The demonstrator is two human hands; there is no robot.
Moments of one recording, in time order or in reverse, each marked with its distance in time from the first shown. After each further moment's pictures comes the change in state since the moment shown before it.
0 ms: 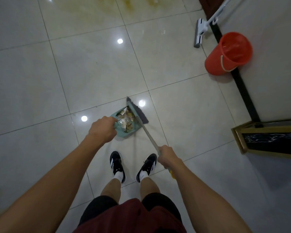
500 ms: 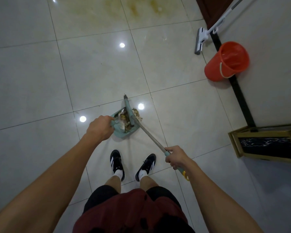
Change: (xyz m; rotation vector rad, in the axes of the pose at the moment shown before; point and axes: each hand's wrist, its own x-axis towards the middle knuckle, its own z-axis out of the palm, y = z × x) left_hand -0.031 -0.036 -0.006 -0.094 0.032 -0.054; right_hand -0.046 0.023 -0.015 0.389 -0.056 0.058
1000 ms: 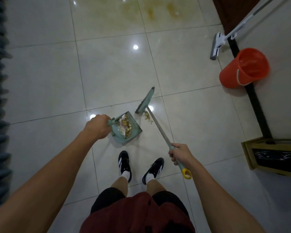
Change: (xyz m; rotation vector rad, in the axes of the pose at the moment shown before) left_hand 0.004 -0.057 -0.023 -0.004 0.009 -0.109; right_hand 0.012 -0.042 0.016 0.283 0.017 -0.085
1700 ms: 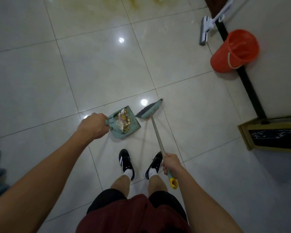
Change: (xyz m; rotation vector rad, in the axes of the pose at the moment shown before) left_hand 0.028 -0.001 -0.004 0.163 -0.035 0.140; right_hand 0.014 0.054 0.071 0.166 0.100 0.244
